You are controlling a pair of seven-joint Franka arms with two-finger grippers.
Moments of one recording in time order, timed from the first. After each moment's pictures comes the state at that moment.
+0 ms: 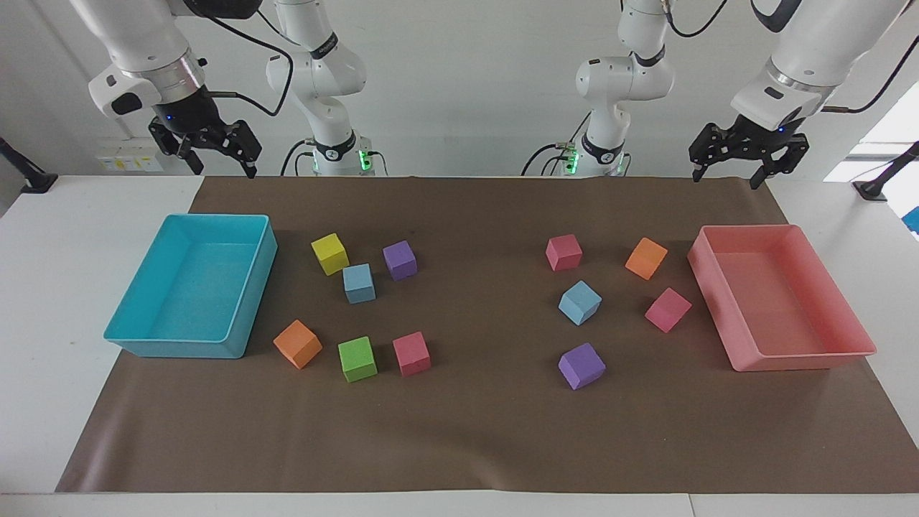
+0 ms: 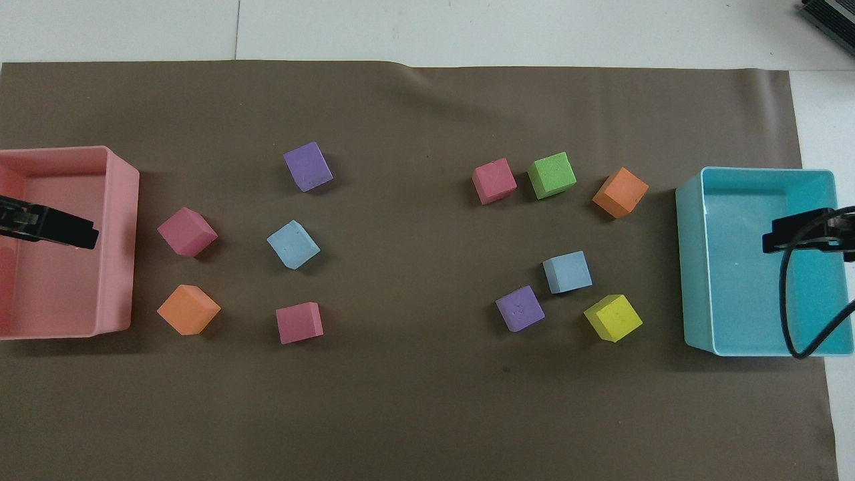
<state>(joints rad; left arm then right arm) -0.06 -0.01 -0.03 -1.50 0.01 1.45 0.16 0.05 -0.07 -0.10 -1.60 0.01 1.49 0.07</state>
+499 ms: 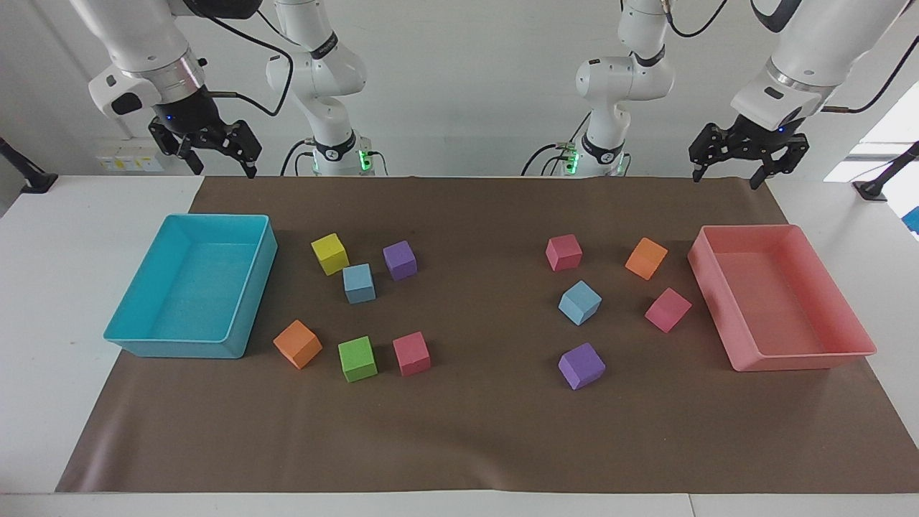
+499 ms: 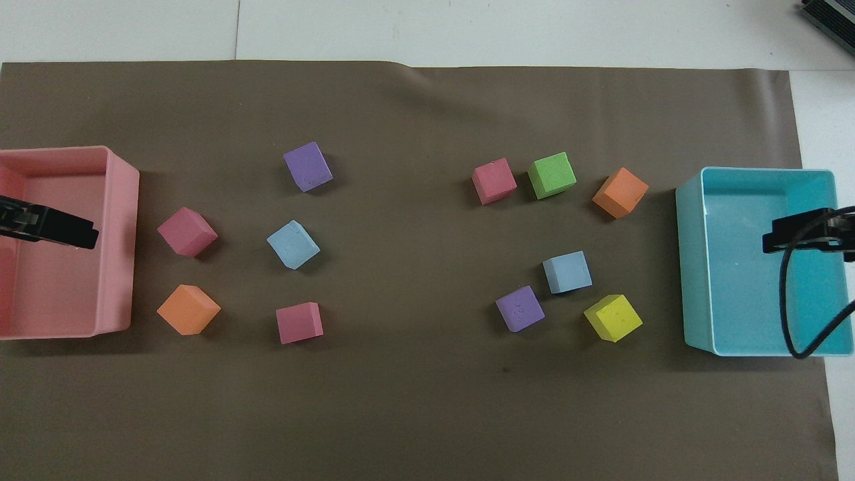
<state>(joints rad) -0.06 -0.01 -0.03 -1.50 0.01 1.45 0.16 0.05 -0.07 -0.10 -1.60 0.01 1.49 0.07</state>
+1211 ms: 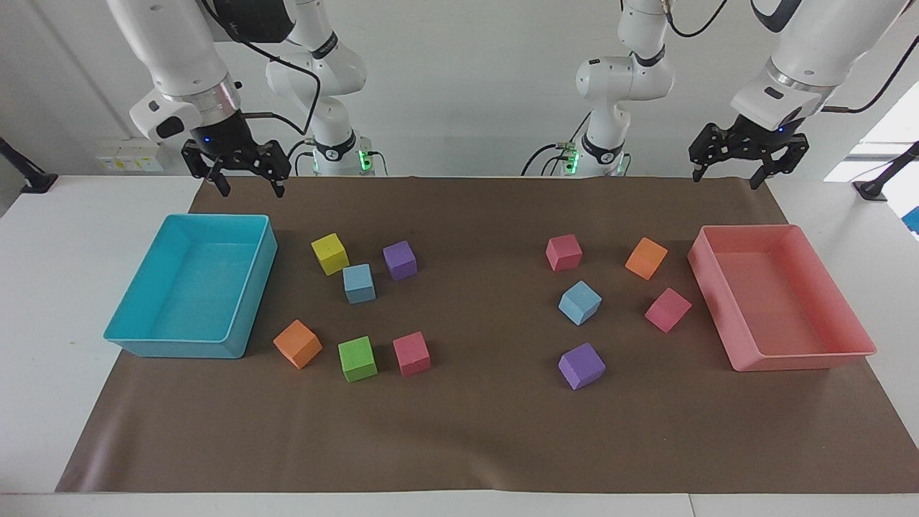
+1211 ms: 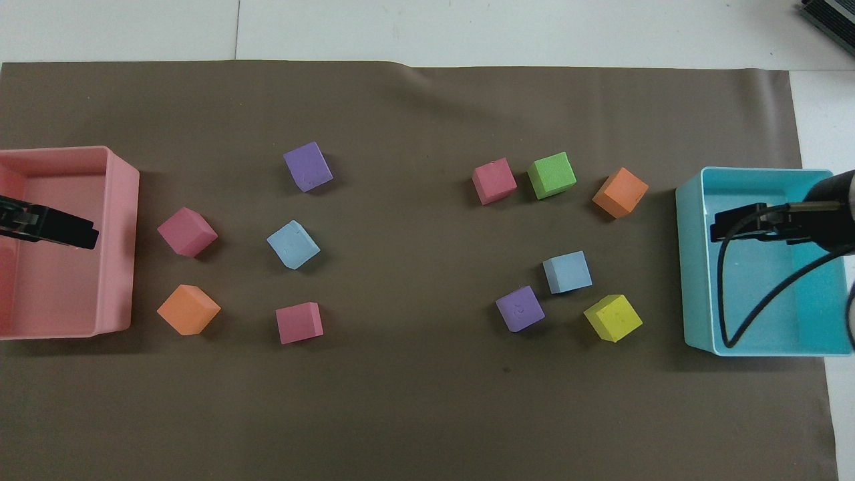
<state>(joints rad) -0.06 -0.01 -0.03 -1.50 0.01 1.45 0.16 0.14 -0.05 -0.08 -1.73 0.01 1.71 0.08</state>
